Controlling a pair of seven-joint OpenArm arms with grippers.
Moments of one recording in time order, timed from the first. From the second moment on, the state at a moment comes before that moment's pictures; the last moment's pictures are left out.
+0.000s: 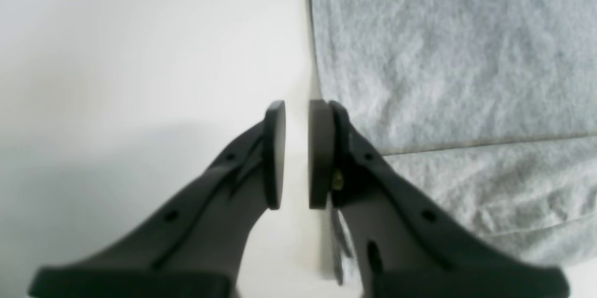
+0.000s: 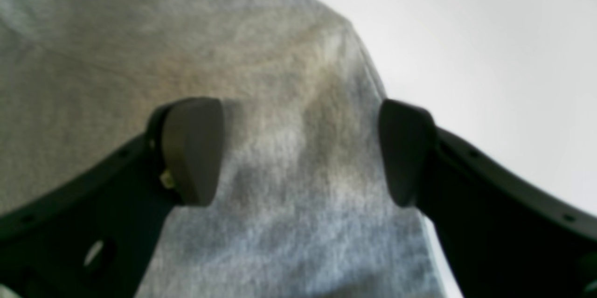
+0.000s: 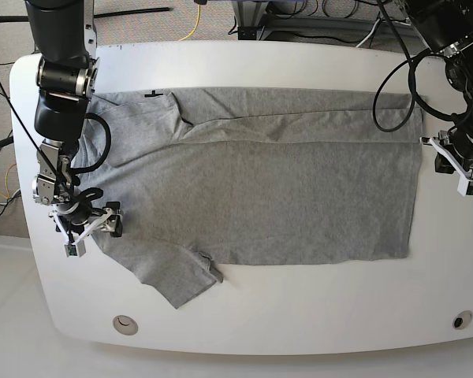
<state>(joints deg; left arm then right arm) 0.8 -18.9 -36.2 95.0 -20.2 -37.0 63.0 29.8 20.7 9.4 38.2 10.6 28.4 -21.6</state>
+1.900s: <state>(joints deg) 3.4 -19.8 -38.0 98.1 -20.4 -37.0 63.0 29.6 18.9 9.8 26.9 0.8 27.3 -4.6</state>
